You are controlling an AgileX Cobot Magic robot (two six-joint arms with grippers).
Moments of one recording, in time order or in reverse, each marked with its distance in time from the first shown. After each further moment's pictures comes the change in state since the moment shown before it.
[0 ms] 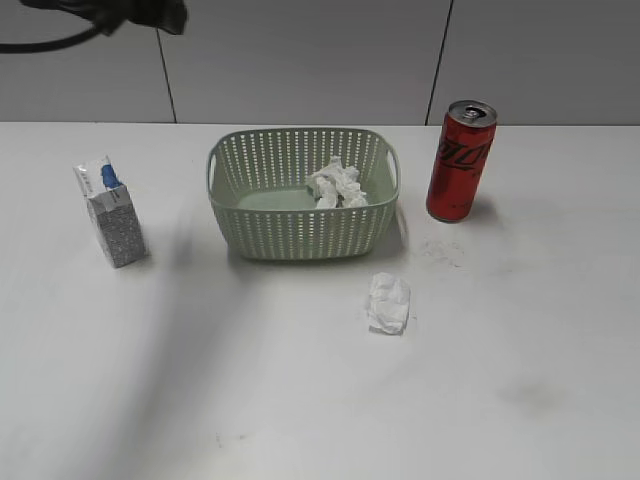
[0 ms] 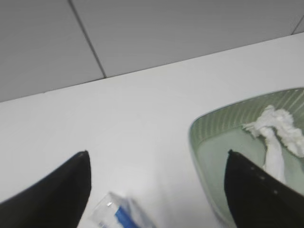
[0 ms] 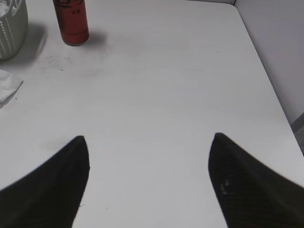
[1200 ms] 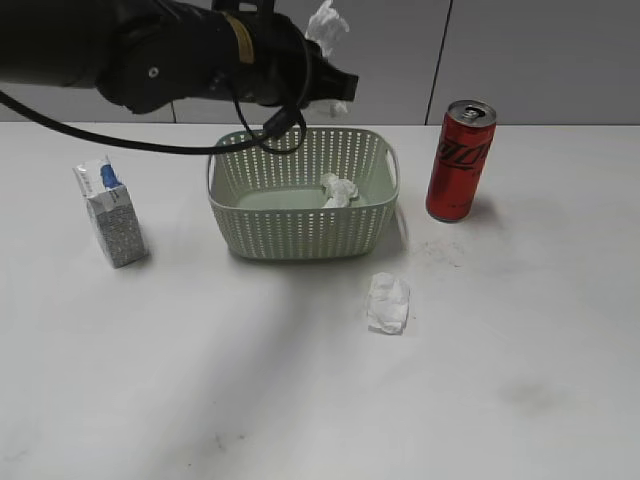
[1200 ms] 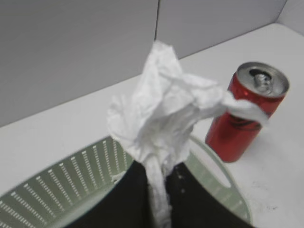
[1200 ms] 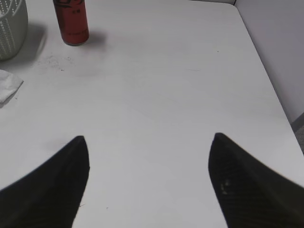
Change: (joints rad) left arm -0.205 0.234 0.138 0.043 -0.669 -0.089; right arm 0.000 0.000 0.000 -0.001 0.000 0.003
